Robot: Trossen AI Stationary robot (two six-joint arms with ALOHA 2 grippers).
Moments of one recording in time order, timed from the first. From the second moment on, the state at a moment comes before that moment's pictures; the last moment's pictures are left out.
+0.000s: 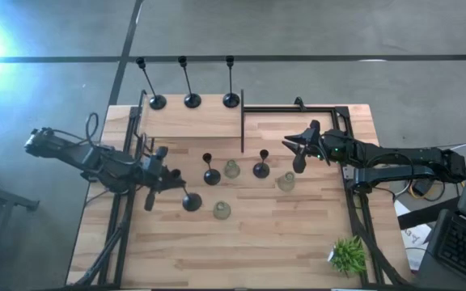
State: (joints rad) left arm -0.34 0.71 0.83 -0.40 -0.24 -0.19; right arm -0.22 0.83 0.47 0.06 0.23 0.12
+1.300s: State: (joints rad) left arm -0.05 0.81 0.96 -0.42 -0.85 0.00; right arm -0.22 0.83 0.47 0.10 0.23 0.09
